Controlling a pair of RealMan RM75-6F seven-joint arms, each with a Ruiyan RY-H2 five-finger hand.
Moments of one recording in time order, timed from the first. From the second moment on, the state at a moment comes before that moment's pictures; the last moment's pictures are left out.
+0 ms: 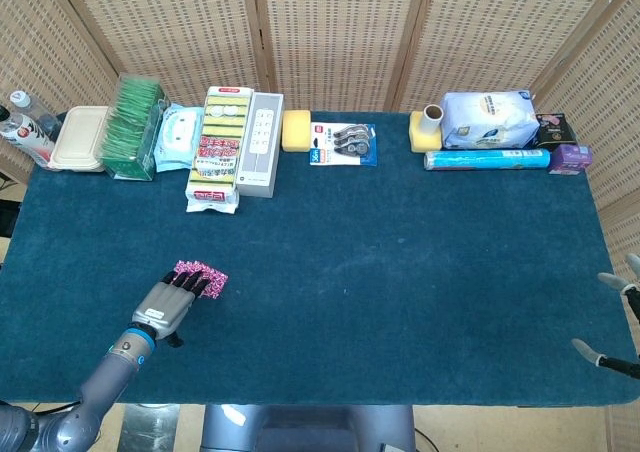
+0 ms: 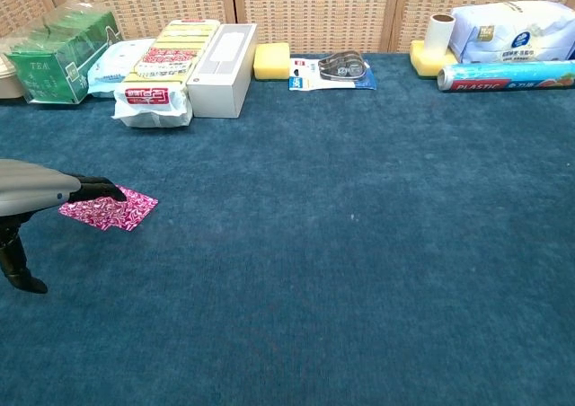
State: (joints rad) left arm -0.76 -1.29 0.13 -1.90 0.69 1.01 0.75; right arm -0.02 -0.92 0.06 -1.69 -1.54 1.59 0.40
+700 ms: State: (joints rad) left arm -0.81 -1.35 0.13 -1.89 0.60 0.99 0.79; right arm -0.02 -0.92 0.07 -1.68 -1.53 1.58 0.42
